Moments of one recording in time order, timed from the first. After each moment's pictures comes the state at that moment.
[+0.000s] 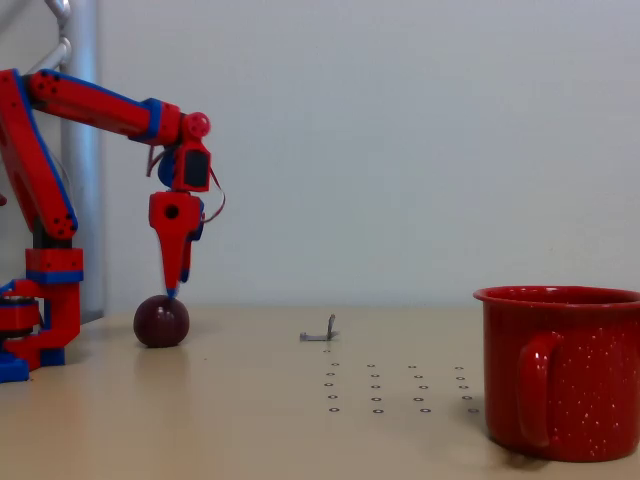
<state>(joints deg) -40.8 105.7 112.6 83.1 -60.6</state>
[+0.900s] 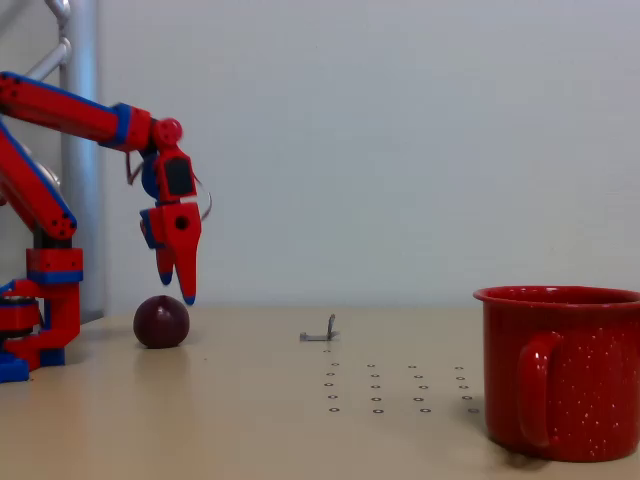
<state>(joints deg) -39.6 118.7 125.5 69.9 -84.4</state>
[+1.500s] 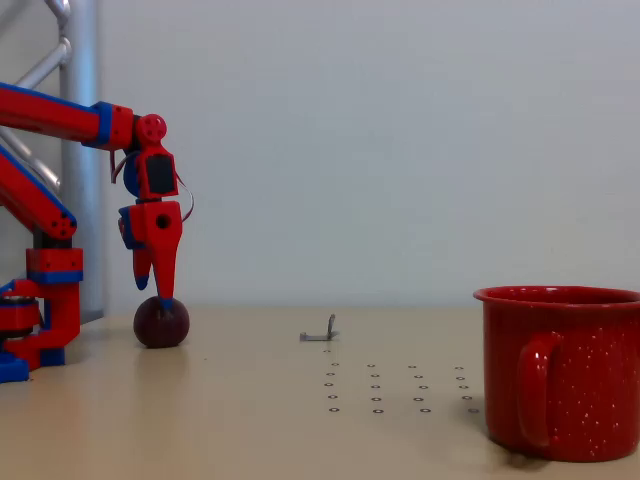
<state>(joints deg) -39.7 124.7 130.3 77.0 -86.1</state>
